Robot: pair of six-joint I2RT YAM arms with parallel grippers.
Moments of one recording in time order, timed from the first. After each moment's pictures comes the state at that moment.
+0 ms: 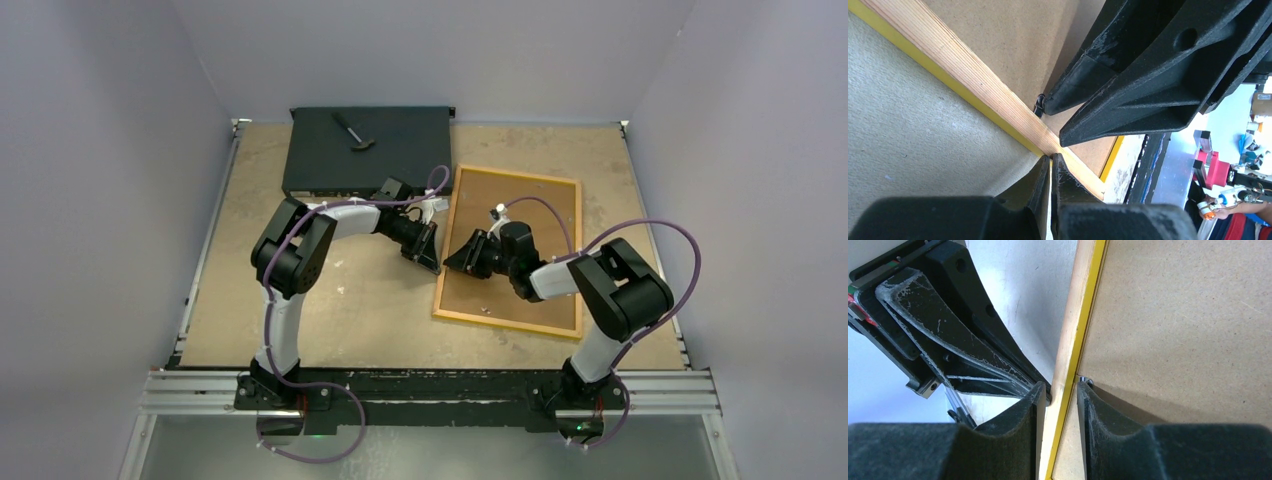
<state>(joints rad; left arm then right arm) -0.52 2.10 1.32 -0.35 0.92 -0.04 0.47 1.70 0.52 0.63 -0.41 0.90</state>
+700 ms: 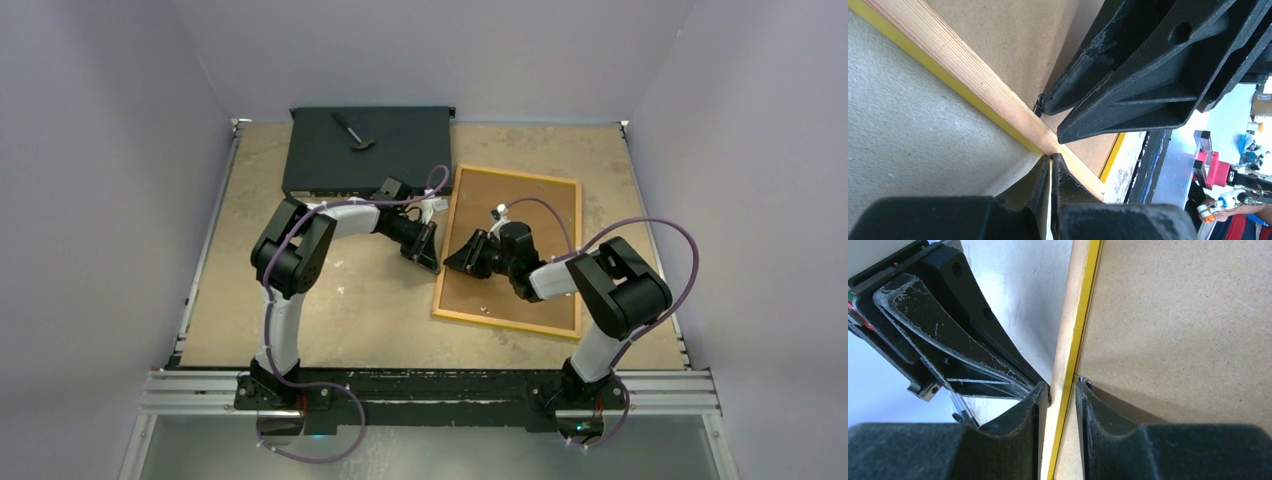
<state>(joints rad) -0.52 2.10 1.32 -0.35 0.93 -0.04 0.47 1.71 0.52 0.64 -0.40 0.93</state>
